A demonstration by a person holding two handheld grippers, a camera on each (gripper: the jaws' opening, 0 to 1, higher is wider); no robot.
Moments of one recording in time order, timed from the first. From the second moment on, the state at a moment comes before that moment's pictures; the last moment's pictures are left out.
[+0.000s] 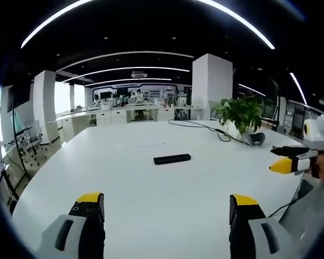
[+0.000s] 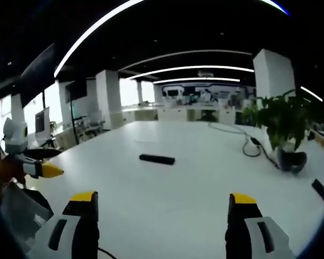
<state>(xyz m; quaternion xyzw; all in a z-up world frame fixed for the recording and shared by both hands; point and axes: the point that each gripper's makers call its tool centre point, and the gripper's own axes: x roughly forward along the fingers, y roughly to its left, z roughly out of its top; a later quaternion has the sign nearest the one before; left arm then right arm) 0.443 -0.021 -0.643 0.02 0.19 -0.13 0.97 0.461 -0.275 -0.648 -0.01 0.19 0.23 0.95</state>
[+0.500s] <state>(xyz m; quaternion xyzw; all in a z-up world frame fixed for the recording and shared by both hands) 0.463 -0.020 -0.634 0.04 0.18 -0.15 0.97 0.483 -0.266 -0.636 -0.02 0.18 0.25 0.95</state>
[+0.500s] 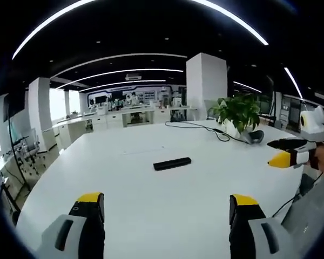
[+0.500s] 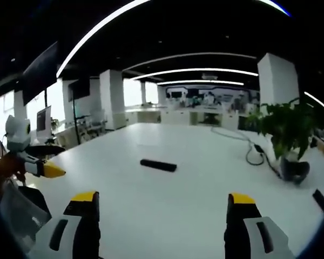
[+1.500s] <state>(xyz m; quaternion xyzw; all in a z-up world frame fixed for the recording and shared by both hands) 0.510 -0.020 -0.661 0.05 0.22 -0.20 0.95 0.528 -0.261 -0.653 -0.08 0.20 0.27 0.94</state>
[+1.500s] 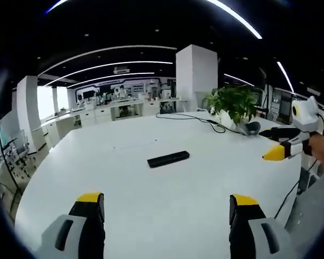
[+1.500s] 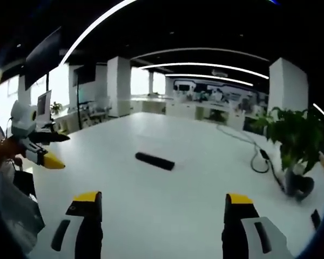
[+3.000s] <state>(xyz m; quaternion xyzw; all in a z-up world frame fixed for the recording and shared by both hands) 0.614 -0.022 -0.709 0.07 0.24 -0.30 0.92 0.627 -0.242 -0.709 -0.14 0.23 0.34 0.90</state>
